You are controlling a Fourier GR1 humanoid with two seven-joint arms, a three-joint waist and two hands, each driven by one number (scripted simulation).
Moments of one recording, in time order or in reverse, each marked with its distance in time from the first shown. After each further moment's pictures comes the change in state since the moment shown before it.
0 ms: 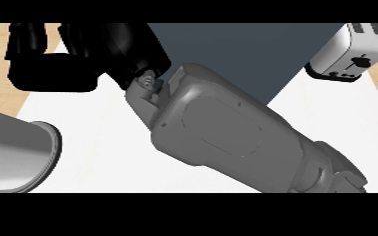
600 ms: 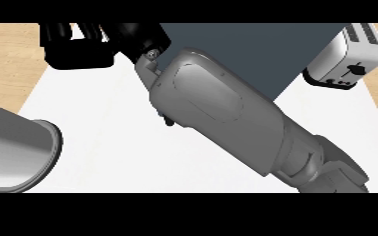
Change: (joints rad) left arm -0.003 -0.003 0.066 0.009 0.030 -0.018 0.029; right arm -0.046 0.001 0.002 0.237 -0.022 0.106 -0.271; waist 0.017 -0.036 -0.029
